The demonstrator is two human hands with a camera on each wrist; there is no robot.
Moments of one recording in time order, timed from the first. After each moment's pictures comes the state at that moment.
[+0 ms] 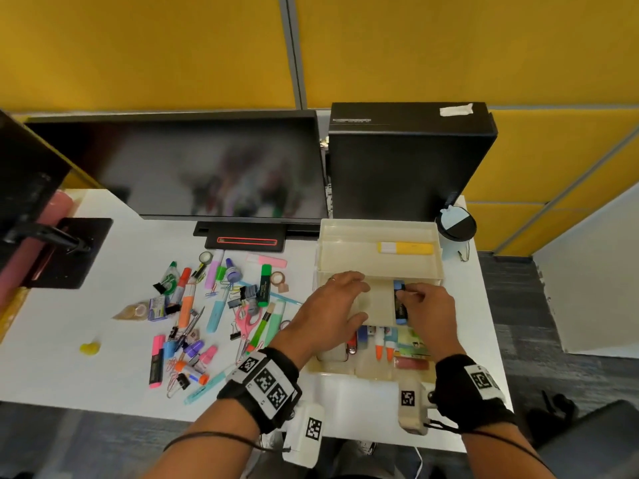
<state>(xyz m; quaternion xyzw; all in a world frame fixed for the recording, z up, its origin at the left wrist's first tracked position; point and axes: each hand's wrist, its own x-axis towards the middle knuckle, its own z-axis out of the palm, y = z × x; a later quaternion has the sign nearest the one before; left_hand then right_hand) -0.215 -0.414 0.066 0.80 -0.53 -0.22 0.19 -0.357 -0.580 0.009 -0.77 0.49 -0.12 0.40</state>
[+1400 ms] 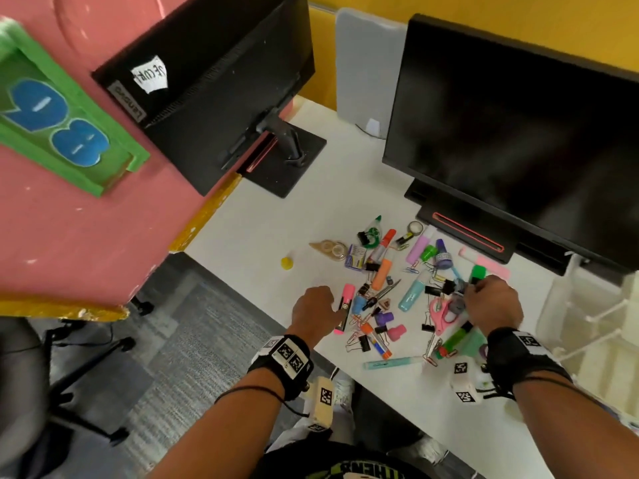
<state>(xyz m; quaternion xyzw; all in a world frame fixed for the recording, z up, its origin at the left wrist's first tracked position) -0.020 -0.036 -0.064 0.94 -0.03 -0.28 0.20 -0.081 -0.373 -0.063 -0.87 0.43 0.07 0.22</state>
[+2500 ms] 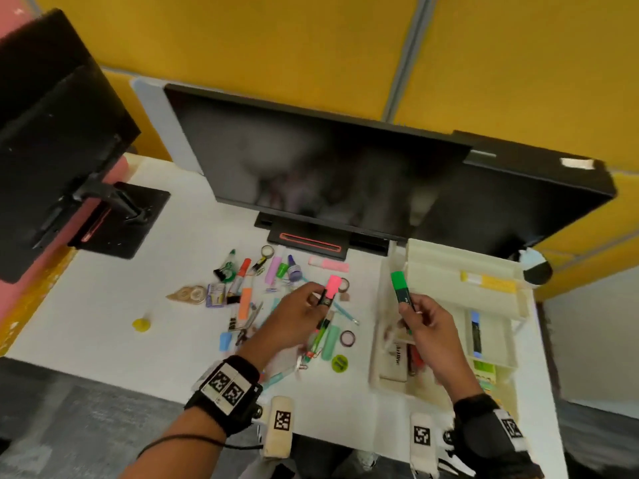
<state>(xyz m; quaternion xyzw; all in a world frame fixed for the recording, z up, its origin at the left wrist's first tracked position) -0.077 -0.244 0.036 0.79 -0.25 -0.35 0.44 -0.260 -0.452 0.045 -0.72 0.38 -0.14 0.56</state>
